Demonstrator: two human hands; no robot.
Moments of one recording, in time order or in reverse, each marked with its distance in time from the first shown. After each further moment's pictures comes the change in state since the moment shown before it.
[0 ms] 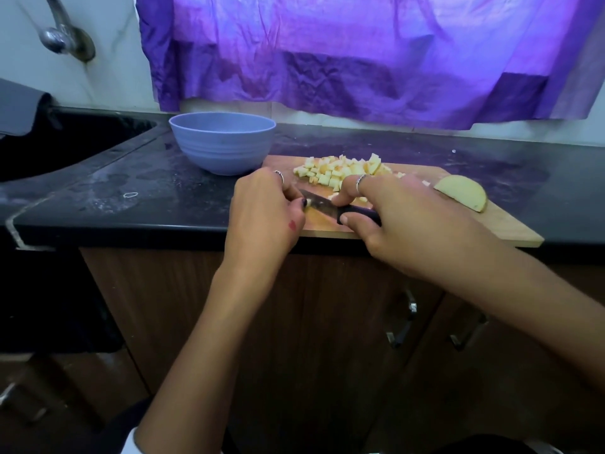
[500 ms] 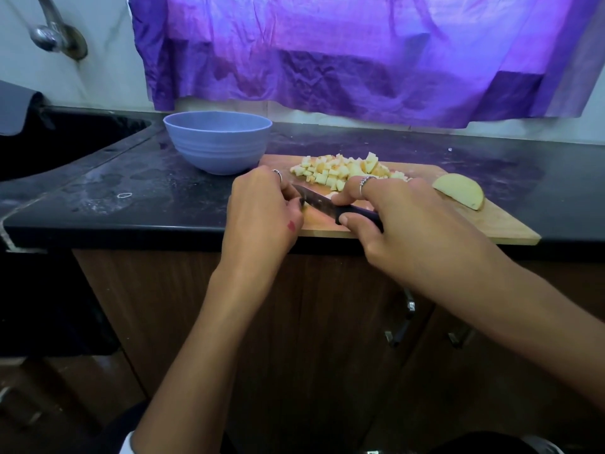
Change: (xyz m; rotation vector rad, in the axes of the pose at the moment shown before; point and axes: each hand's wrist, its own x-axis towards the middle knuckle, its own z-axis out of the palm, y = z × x) left_hand 0.002 0.001 0.001 0.026 -0.005 0.001; right_hand -0.009 -0.003 0.005 0.044 0.063 0.015
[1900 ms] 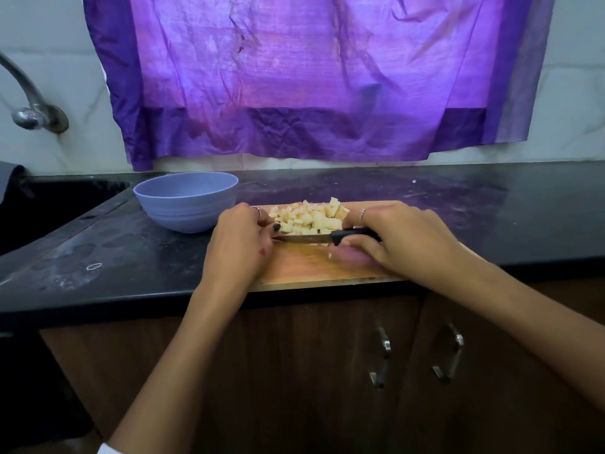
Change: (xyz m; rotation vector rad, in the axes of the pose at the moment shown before) left_hand 0.041 0.004 0.020 0.019 -0.059 0.084; right_hand 0.036 0.085 -0.008 -0.266 0.157 -0.161
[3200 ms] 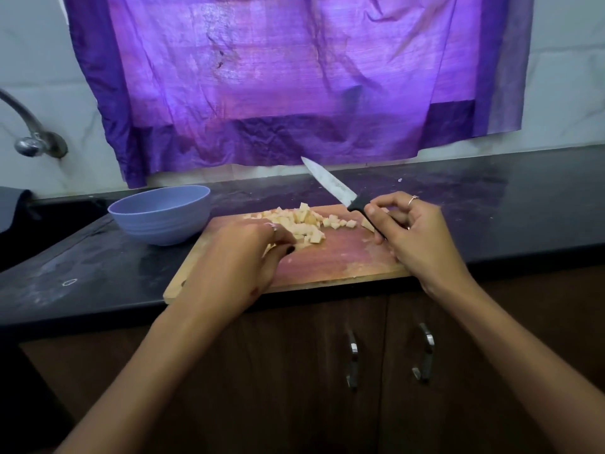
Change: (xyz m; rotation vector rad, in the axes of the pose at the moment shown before) left_hand -0.036 0.057 -0.007 0.141 -0.104 0.405; right_hand -0.030 0.057 0.027 1.052 0.394 0.408
